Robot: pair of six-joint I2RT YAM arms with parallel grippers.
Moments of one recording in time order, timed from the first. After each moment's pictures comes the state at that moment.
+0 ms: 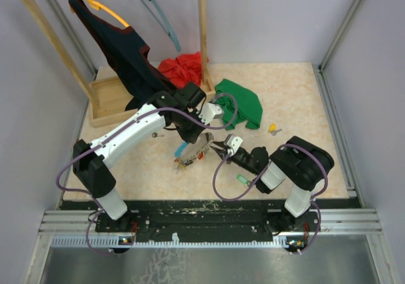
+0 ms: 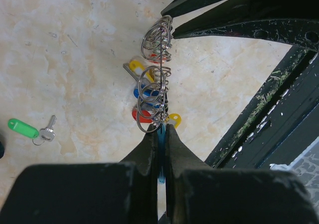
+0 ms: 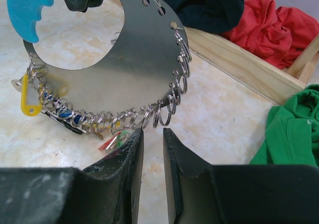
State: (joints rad) left arm -0.79 1.70 1.63 -1.08 0.16 0.28; right arm 0.69 1.73 0.23 1.55 -0.31 -0.20
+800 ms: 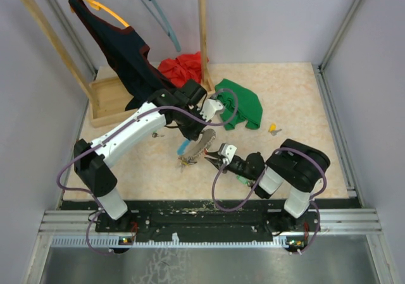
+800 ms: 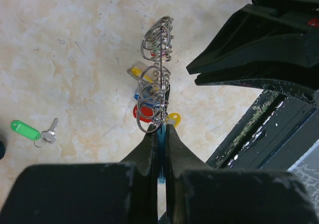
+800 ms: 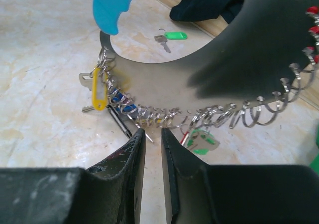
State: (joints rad) left arm -0.79 1.71 1.67 -1.07 0.15 0.24; right arm 0.79 1.74 0.20 1.55 -0.31 -0.19
